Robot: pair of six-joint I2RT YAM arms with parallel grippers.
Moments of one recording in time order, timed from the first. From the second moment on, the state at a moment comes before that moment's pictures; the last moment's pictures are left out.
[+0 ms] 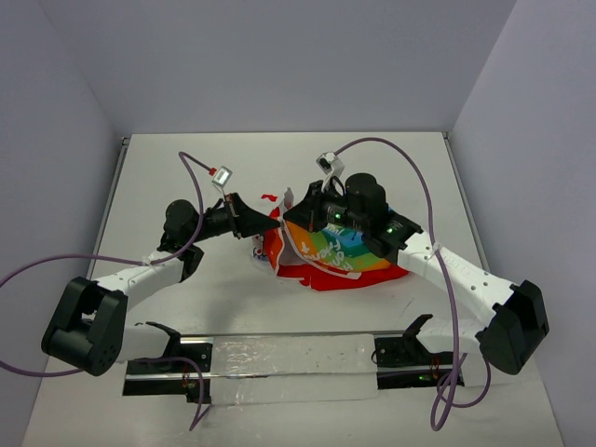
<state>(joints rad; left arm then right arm) -0.43 1.29 0.54 0.92 0.86 -1.12 0.69 1.21 0.96 0.02 -0.36 0.53</state>
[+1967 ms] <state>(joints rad) -0.67 1.40 0.56 1.15 0.61 -1.40 0.72 1.10 1.02 -0.06 0.09 0.52</state>
